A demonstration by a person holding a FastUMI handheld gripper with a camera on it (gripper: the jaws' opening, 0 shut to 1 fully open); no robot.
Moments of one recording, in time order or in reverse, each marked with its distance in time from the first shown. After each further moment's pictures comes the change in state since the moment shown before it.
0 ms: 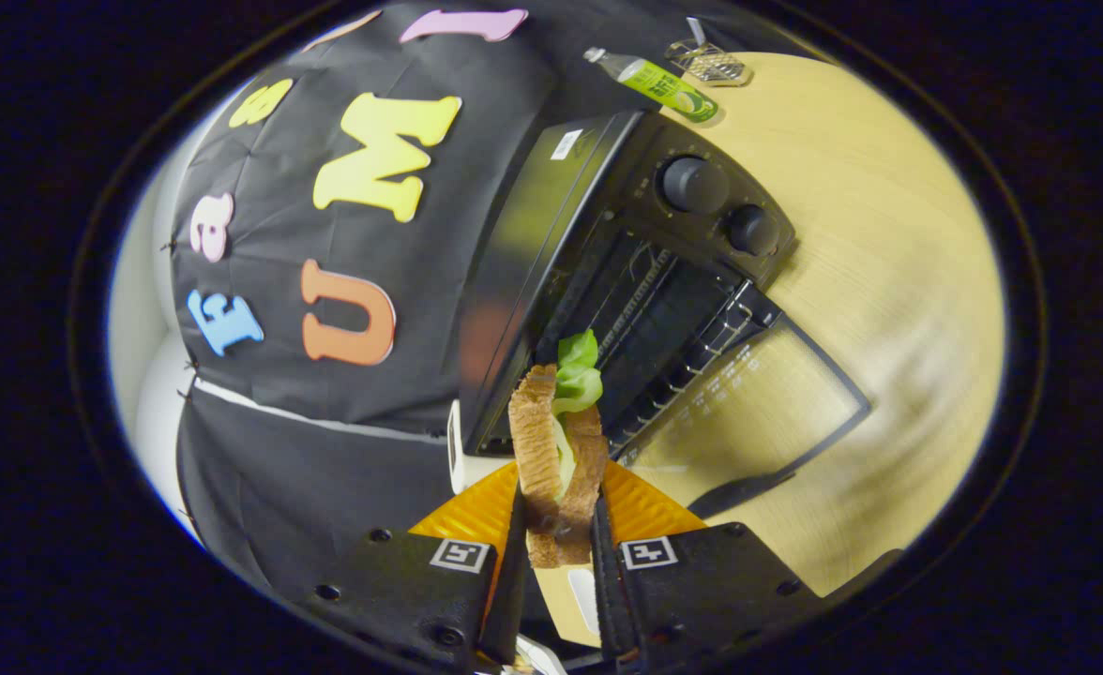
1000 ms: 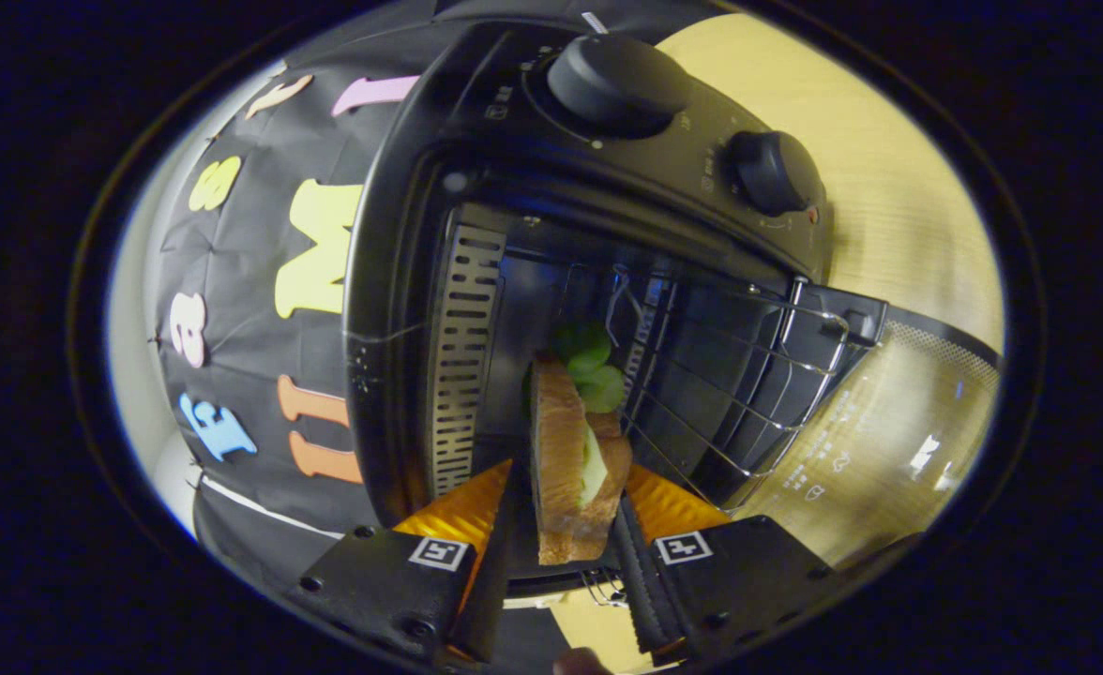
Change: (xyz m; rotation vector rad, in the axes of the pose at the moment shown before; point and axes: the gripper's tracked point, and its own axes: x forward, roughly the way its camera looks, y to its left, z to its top) arm 0.041 -0.007 -0.022 0.117 -0.264 0.006
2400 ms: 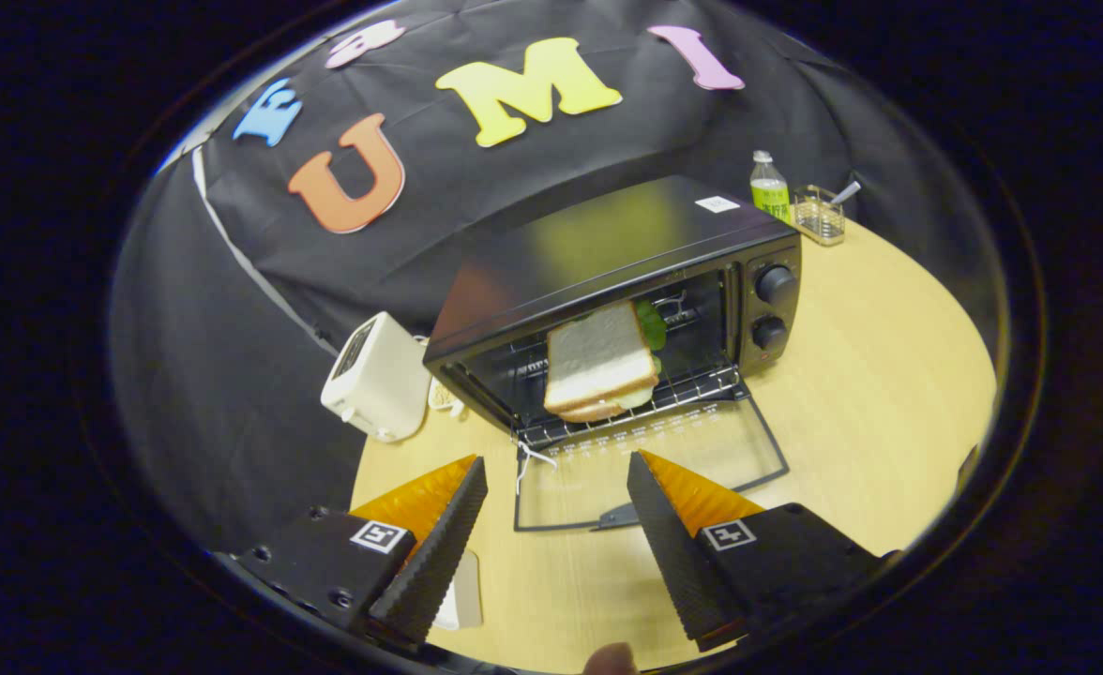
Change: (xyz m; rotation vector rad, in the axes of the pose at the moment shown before) arm -0.175 0.015 -0.068 -0.938 0.219 -0.297
